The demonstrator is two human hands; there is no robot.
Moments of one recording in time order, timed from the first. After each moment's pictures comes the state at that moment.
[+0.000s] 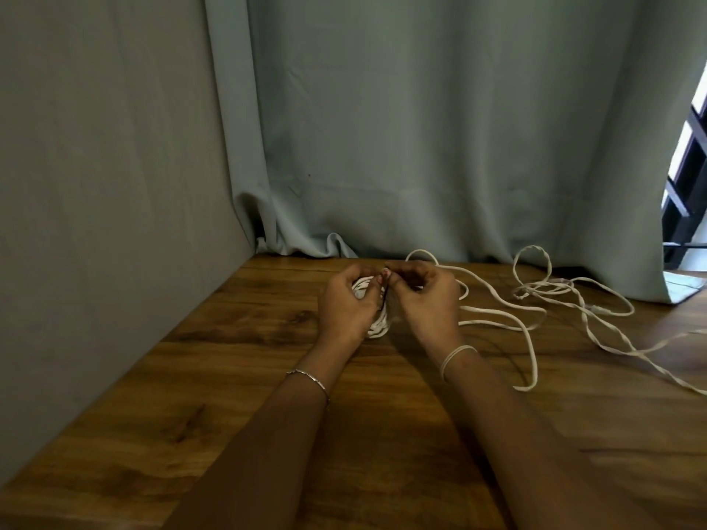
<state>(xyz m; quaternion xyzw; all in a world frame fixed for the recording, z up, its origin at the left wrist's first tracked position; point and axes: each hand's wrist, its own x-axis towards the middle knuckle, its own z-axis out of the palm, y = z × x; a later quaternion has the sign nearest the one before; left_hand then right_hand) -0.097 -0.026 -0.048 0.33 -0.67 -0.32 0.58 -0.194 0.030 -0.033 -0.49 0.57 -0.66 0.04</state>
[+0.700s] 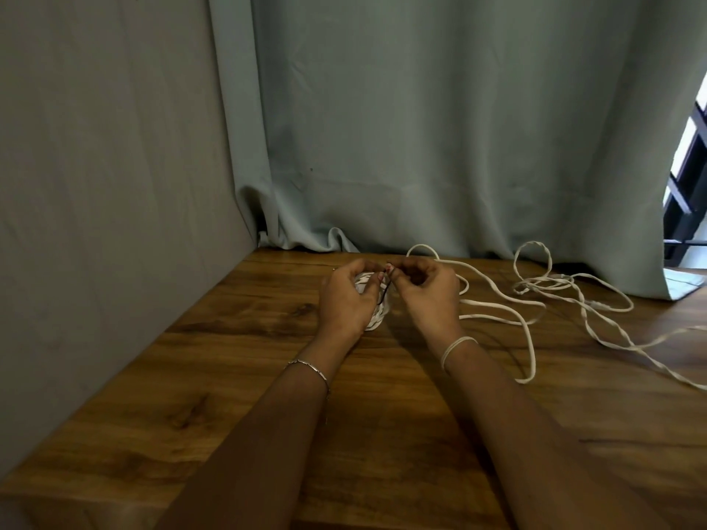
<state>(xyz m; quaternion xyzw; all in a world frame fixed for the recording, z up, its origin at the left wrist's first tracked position) -0.092 -0.025 -0.046 0.33 -0.71 -0.28 0.56 -0.198 0.024 -0.036 -0.48 0.60 -0.65 0.04</state>
